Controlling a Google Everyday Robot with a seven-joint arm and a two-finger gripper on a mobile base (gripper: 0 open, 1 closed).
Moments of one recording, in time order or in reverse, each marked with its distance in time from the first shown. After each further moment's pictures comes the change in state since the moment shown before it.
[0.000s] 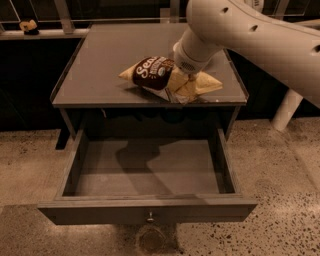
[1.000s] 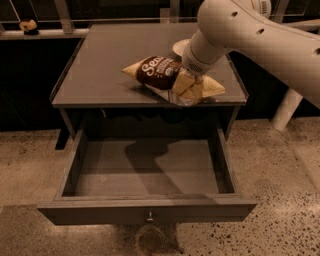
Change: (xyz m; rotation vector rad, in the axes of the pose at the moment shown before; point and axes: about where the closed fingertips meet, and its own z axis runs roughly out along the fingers) arm 0.019 -0.012 0.016 -0.012 -0.012 0.006
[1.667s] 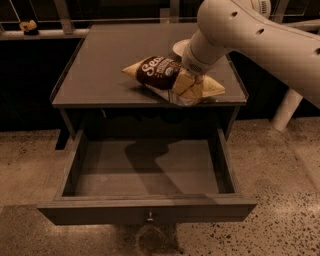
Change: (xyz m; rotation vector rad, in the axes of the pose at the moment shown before) arm 0.000 0.000 0.000 0.000 0.000 0.000
